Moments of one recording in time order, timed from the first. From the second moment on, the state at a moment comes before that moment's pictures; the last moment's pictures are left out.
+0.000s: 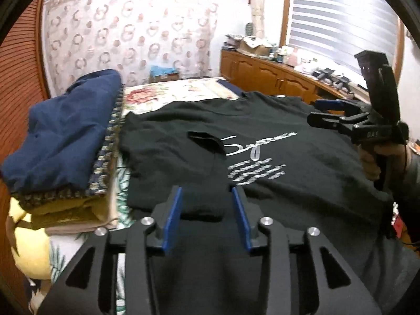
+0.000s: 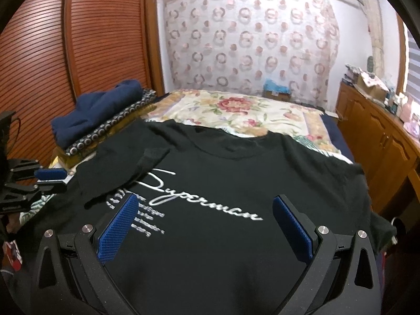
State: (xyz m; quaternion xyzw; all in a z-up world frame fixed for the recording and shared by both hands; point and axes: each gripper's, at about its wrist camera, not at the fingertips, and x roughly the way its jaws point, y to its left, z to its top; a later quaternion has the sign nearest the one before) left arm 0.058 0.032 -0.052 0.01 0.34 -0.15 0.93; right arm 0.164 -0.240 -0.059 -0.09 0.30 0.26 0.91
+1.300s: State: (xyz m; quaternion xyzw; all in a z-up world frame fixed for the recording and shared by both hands) left arm 0.095 0.057 -0.104 0.00 0.43 -0.07 0.90; right arm 0.269 -0.166 -0.105 -0.14 0.40 0.25 0.87
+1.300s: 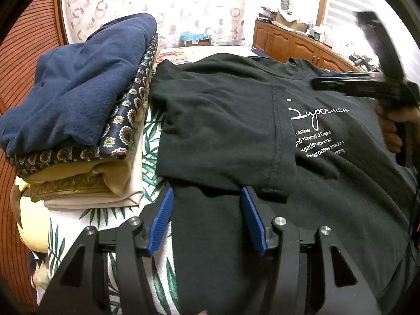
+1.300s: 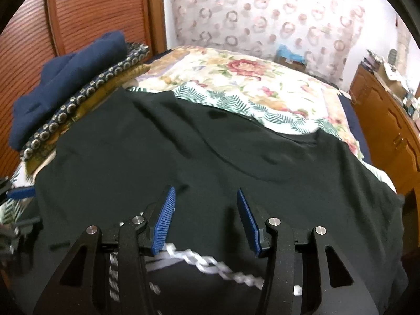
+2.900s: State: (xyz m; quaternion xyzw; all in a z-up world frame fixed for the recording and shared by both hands) left arm 0.112 -0.032 -0.048 -0.01 0.36 -0.15 0.92; right arm 0.269 -0.502 -0.101 0.09 0.42 0.09 0.90
